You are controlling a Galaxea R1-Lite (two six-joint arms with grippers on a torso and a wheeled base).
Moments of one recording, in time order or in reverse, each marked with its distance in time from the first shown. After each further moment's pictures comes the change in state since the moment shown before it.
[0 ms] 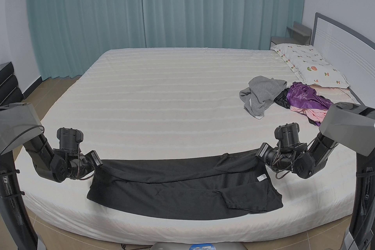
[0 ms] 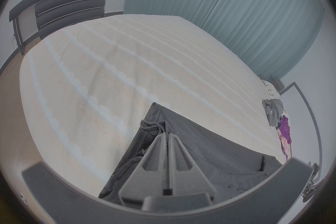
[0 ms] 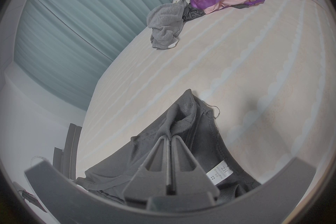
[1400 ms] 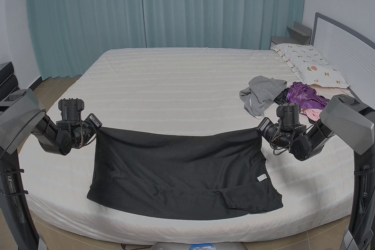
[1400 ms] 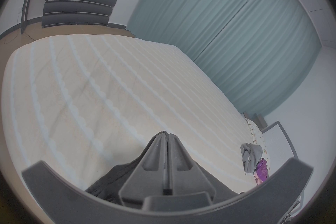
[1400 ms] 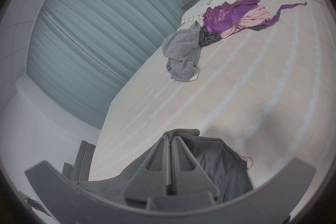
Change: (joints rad) left arm 0.017 0.056 -0.369 0.043 0.029 -0.181; right arm -0.048 0.040 -0.248 -0.002 -0.012 0.018
